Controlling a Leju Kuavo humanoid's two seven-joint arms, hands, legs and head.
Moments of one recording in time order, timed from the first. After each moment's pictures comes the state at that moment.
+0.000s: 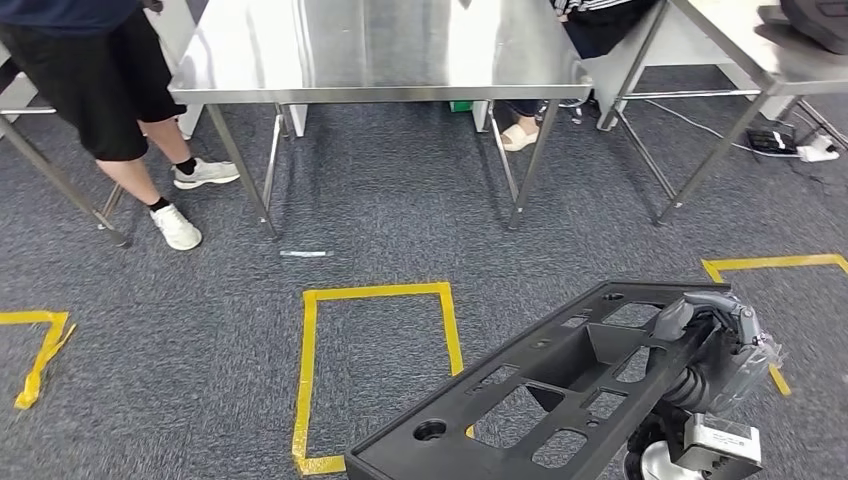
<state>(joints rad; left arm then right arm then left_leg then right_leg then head) -0.11 -0.21 1.28 -0.19 -1.00 0.31 -0.23 0.04 -0.01 0.05 -1.77 0.22 -0.55 -0.63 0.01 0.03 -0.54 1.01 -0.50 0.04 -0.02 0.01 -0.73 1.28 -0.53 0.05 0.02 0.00</state>
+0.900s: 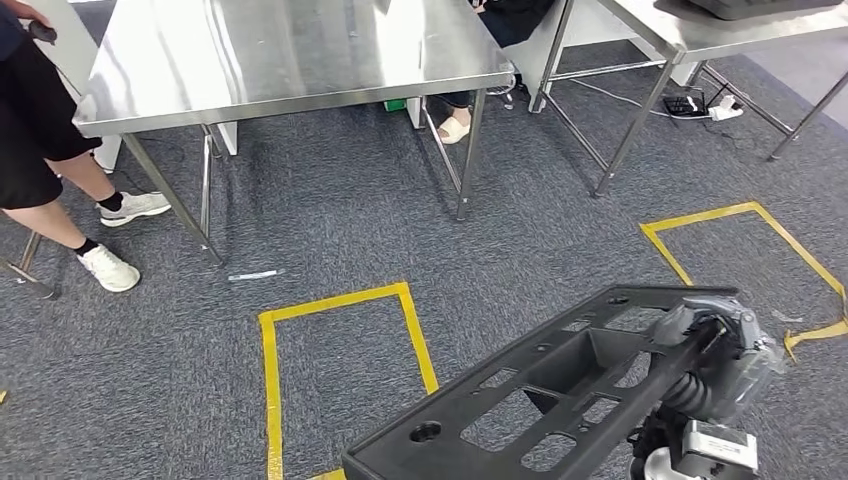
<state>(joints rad) -0.11 -0.21 1.27 -0.19 -1.02 0.33 -0.23 0.05 -0.02 0.04 -1.79 0.27 -0.55 -0.62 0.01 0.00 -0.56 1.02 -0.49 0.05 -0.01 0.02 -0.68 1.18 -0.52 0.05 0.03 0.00</state>
